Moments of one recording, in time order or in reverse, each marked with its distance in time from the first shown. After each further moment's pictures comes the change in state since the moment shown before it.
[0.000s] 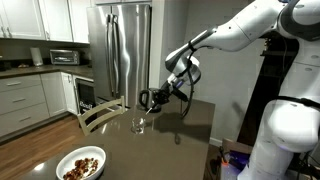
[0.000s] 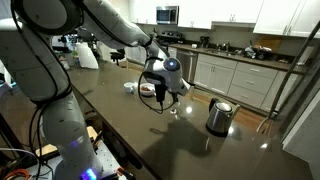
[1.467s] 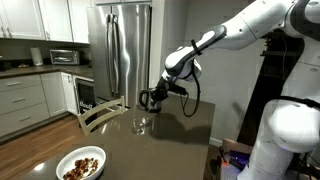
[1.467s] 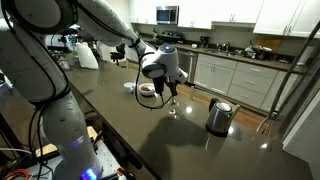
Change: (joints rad) arm 0.028 -0.047 0.019 0.000 -0.530 0.021 0.429
